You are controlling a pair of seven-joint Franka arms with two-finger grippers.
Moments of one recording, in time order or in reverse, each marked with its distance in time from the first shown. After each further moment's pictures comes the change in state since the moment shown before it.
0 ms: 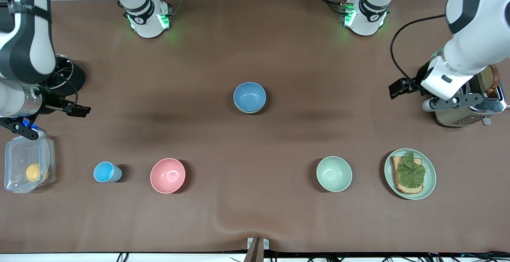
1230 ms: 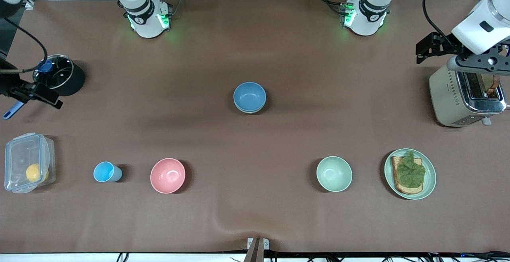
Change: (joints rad) left arm 0.010 -0.014 -0.021 0.272 0.034 -0.332 0.261; right arm -0.262 -0.168 0.335 0.094 -0.013 0.110 -0.151
